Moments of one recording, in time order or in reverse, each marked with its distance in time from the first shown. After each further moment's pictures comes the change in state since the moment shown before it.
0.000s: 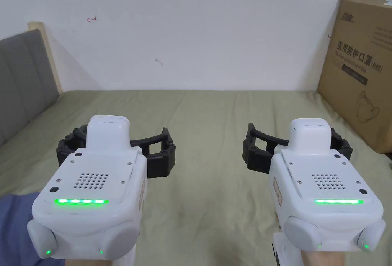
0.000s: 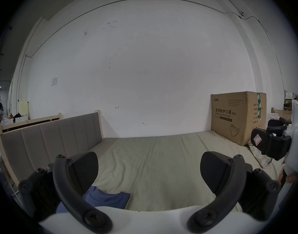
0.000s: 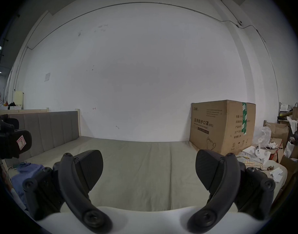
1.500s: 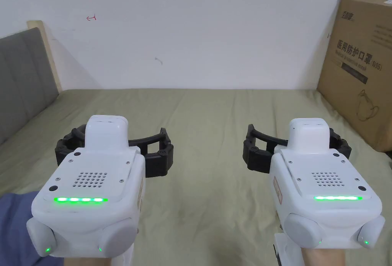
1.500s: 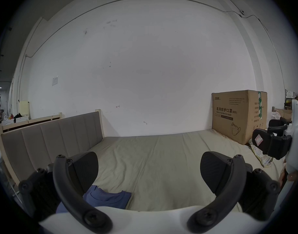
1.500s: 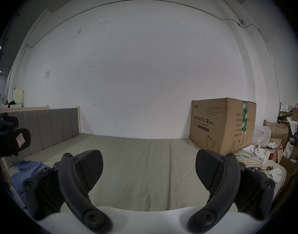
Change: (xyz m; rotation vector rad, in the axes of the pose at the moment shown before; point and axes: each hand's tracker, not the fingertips) left arm -0.003 -0.004 -0.002 -0.010 0.006 -0.004; right arm 0.002 -0.003 -0.003 -0.029 0.000 0.008
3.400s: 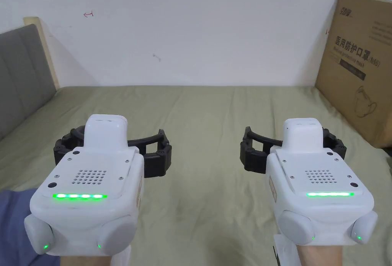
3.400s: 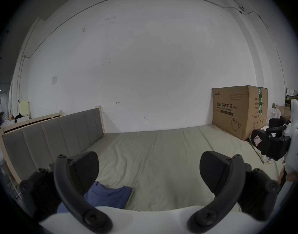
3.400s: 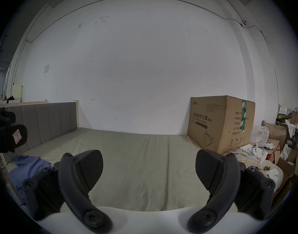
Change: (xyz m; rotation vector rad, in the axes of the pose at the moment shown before) left arm 0.002 0.001 0.003 -0.053 0.004 -0.012; right arm -0.002 -0.005 0.000 -0.047 -0.013 0.026
